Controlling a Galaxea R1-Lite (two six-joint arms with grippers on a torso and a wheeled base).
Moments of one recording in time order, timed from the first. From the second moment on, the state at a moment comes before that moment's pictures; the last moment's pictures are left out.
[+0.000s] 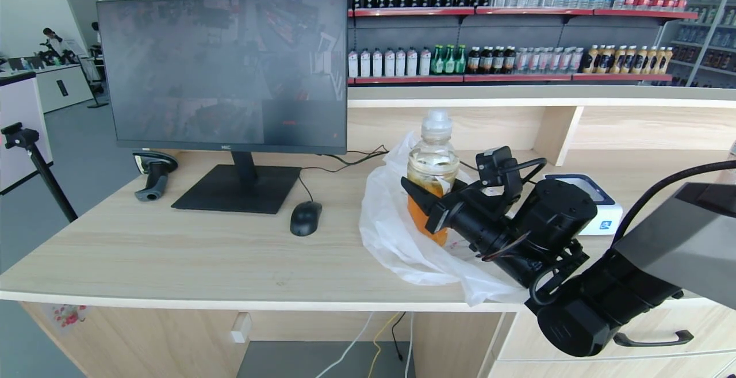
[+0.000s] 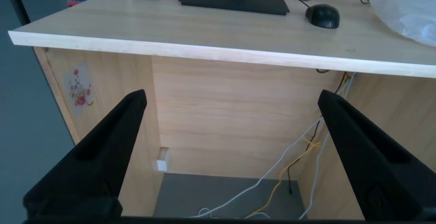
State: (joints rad) left arm 0.00 0.00 0.00 0.00 0.00 0.00; right arm 0.54 2.10 -0.76 -1.57 0.13 0.08
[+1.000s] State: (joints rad) left arm 0.00 0.00 0.00 0.00 0.00 0.00; right arm 0.54 2.10 -0.73 -1.57 0.12 0.09
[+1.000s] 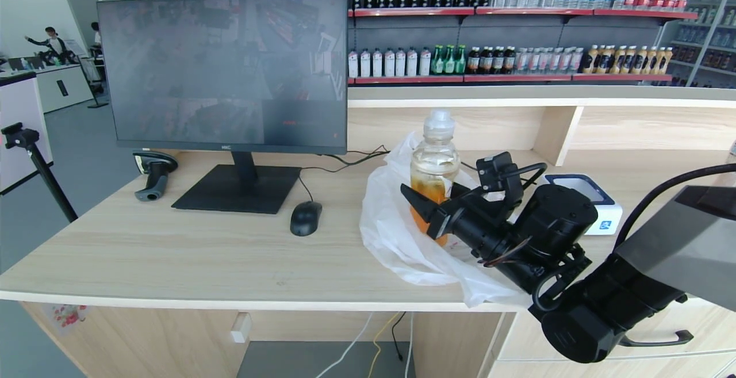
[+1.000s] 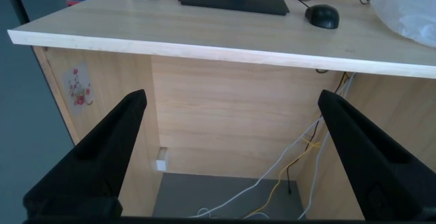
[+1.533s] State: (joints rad) left arm 0.00 0.00 0.00 0.00 0.00 0.00; right arm 0.54 2.08 -0.71 -1.57 0.11 0.10
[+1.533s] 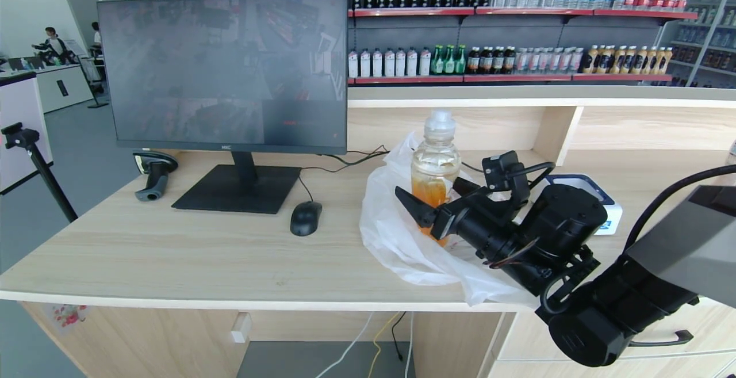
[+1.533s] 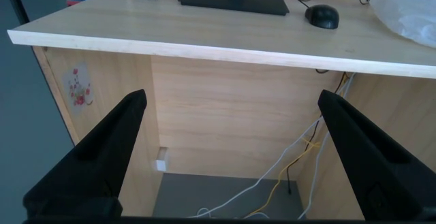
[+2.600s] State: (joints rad) left arm 0.00 0.00 0.00 0.00 0.00 0.00; right arm 0.53 1.79 -0.48 -1.57 0.10 0.07
